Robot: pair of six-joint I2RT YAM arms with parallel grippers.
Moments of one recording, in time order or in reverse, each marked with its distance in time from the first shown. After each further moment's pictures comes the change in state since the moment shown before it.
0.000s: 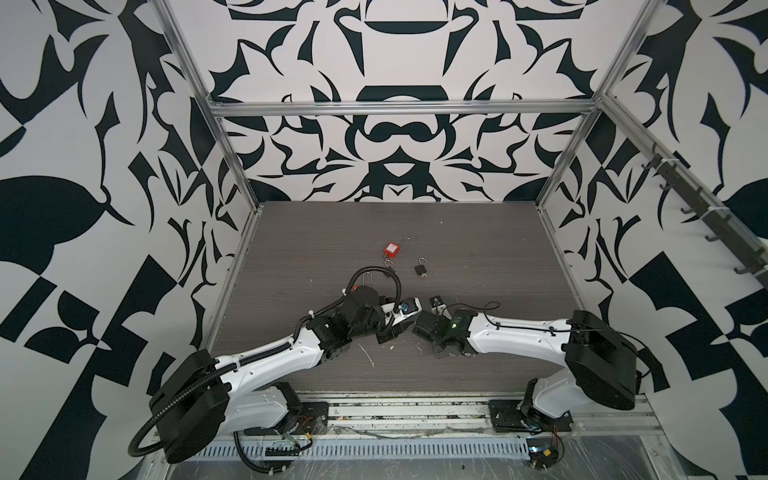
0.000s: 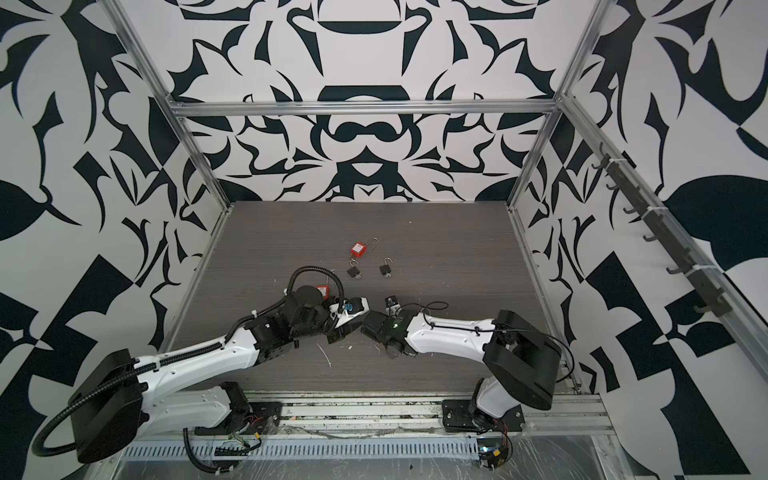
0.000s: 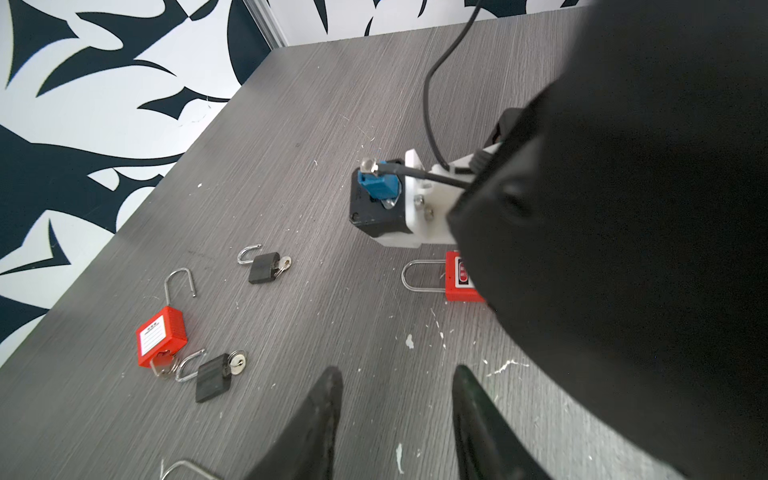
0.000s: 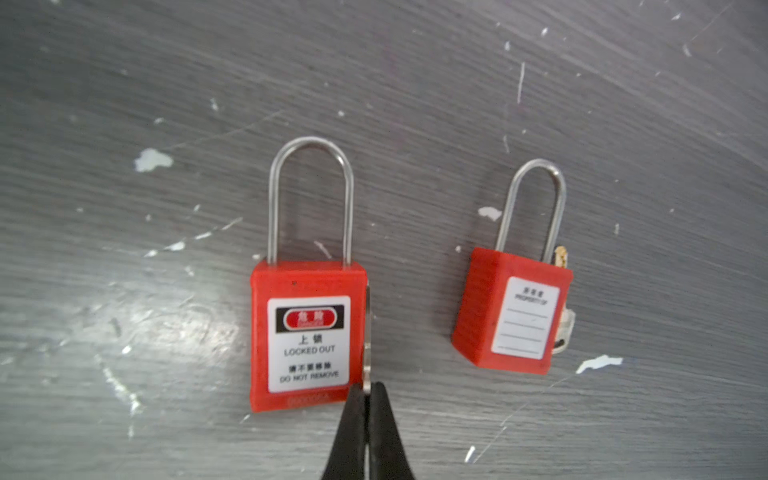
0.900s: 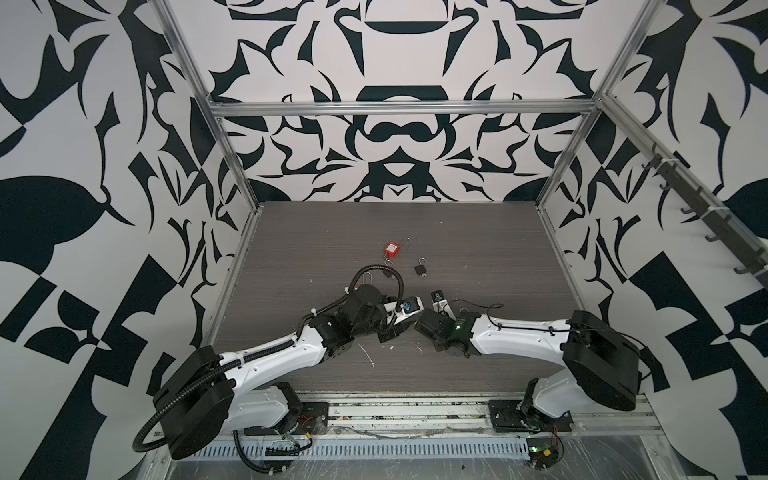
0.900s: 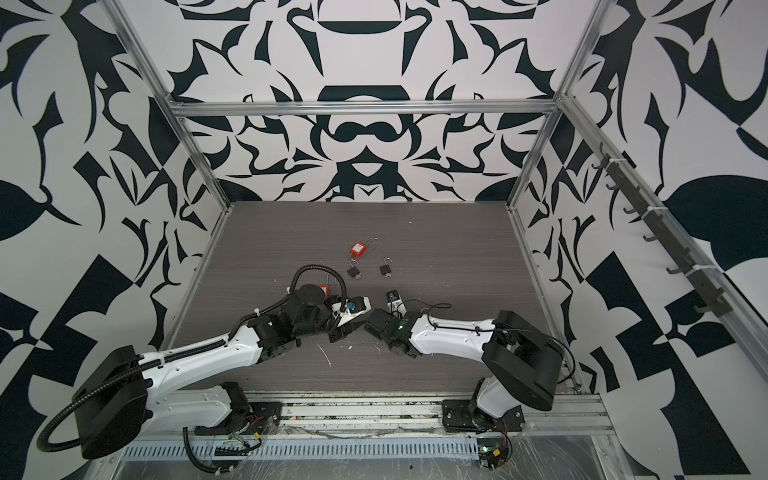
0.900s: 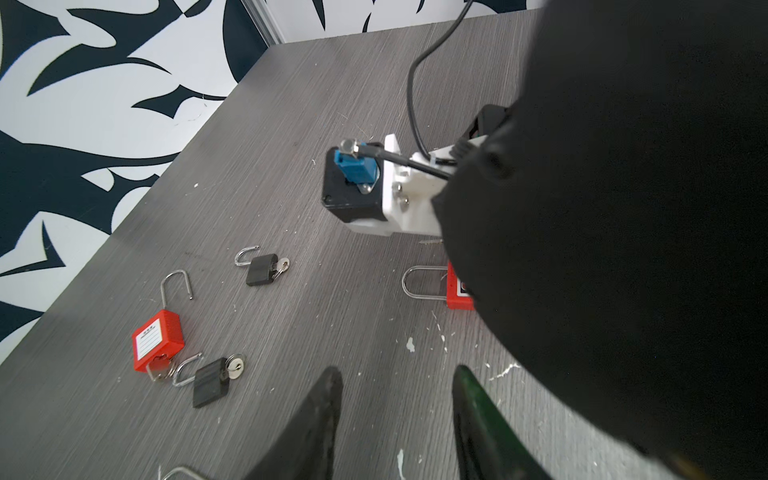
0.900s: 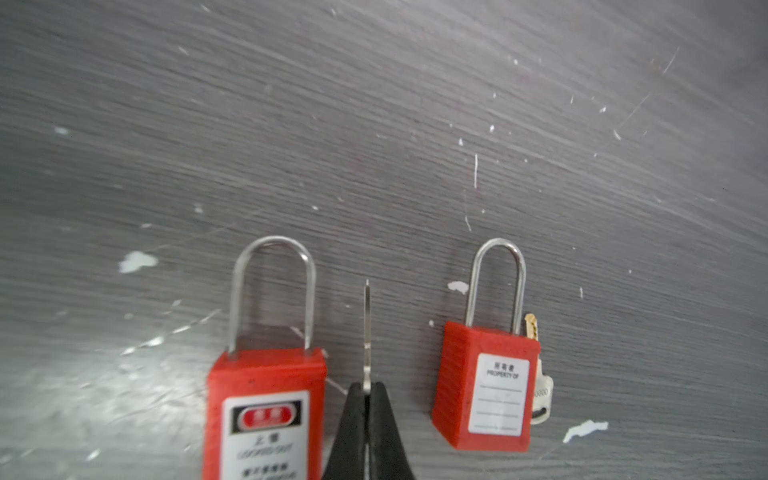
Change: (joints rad) left arm 0.000 0.025 0.019 -0.003 0.000 0.009; right arm -0.054 -0.003 -0.080 0.190 0.129 -0.079
